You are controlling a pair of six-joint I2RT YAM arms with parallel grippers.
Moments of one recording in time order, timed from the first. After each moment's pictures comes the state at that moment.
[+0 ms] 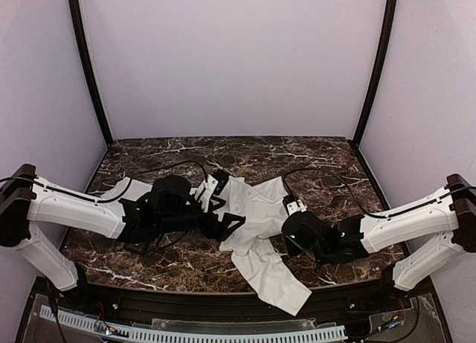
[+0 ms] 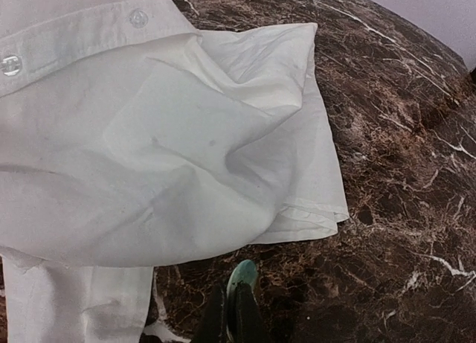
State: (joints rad) left arm -1.04 1.53 0.78 0.37 -0.02 -0.19; right arm 1.18 1.39 0.61 -0.12 0.70 0.52
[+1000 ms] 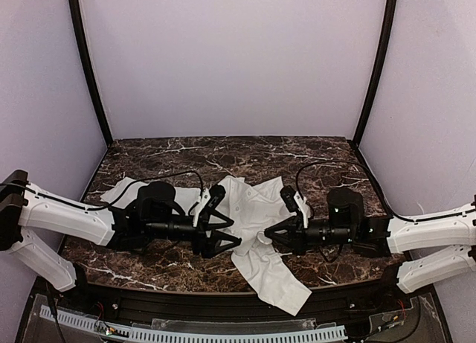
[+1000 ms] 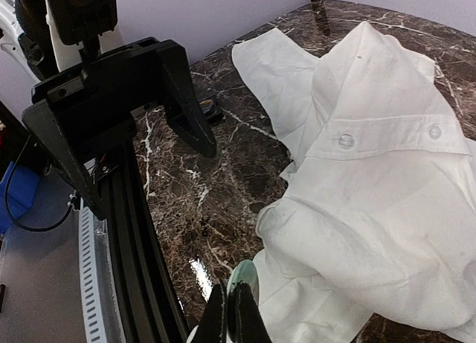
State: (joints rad) left arm -1.04 1.44 0.65 0.49 0.36 -0.15; right arm 0.97 1.10 0.42 0.34 -0.26 0.28
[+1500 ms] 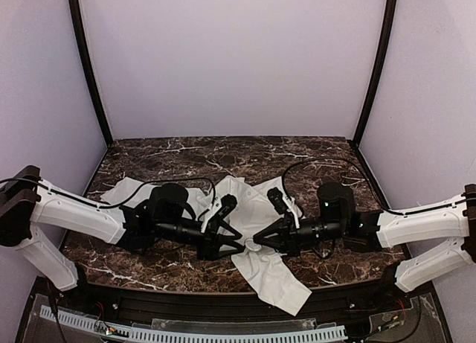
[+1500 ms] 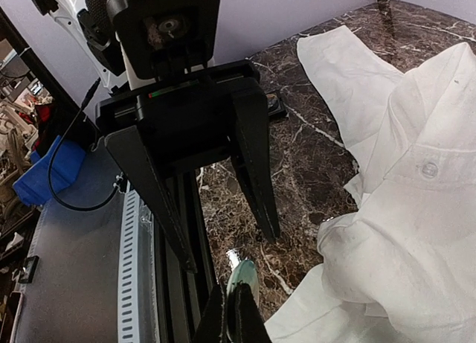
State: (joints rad) left arm -1.05 1.53 0.70 0.44 0.47 -0.10; right arm 0.97 1.23 0.50 0.39 -0.50 0.25
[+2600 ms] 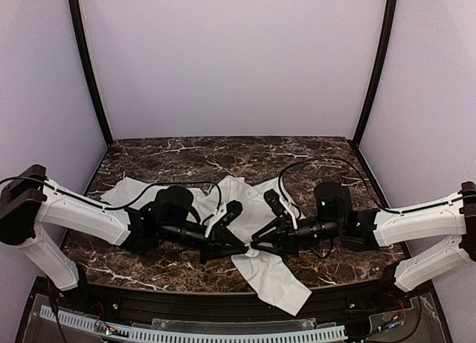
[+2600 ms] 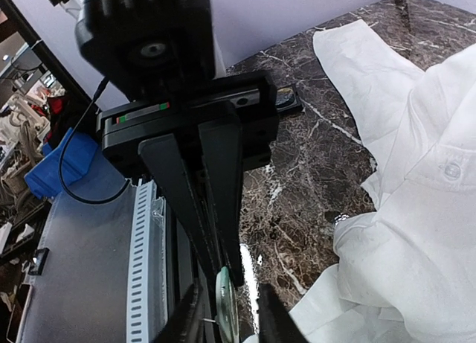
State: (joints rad) left arm -1.07 1.57 0.73 0.44 0.53 -0.08; right arm 0.97 1.26 0.51 0.39 -0.57 0.23
